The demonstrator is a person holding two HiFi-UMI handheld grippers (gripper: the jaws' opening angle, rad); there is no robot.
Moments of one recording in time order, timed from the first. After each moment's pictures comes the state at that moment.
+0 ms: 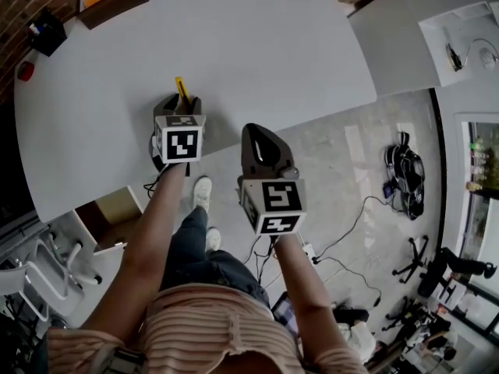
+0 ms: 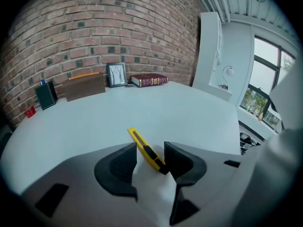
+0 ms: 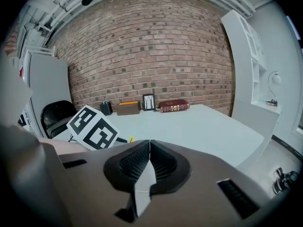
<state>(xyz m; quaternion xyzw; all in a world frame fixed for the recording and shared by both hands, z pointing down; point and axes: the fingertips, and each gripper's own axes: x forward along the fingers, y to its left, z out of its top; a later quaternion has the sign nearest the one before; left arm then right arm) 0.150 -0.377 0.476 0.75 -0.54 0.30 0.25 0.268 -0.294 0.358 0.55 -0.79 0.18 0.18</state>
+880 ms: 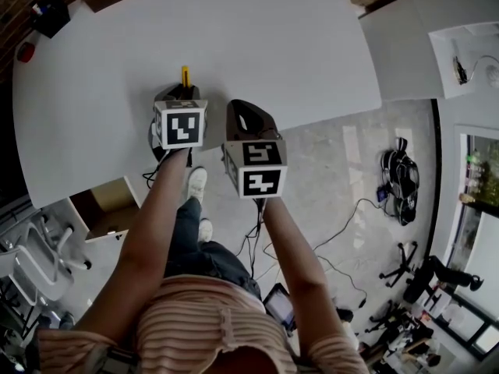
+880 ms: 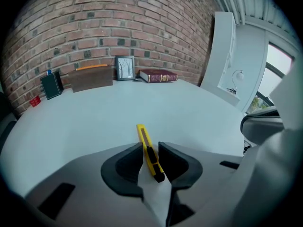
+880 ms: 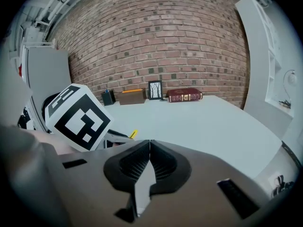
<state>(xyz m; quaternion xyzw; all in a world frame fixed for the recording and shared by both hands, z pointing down) 0.140 -0.386 0.474 0.71 -0.56 0.30 0.30 0.236 -0.344 0.400 0.50 -0.80 0.21 0.23</state>
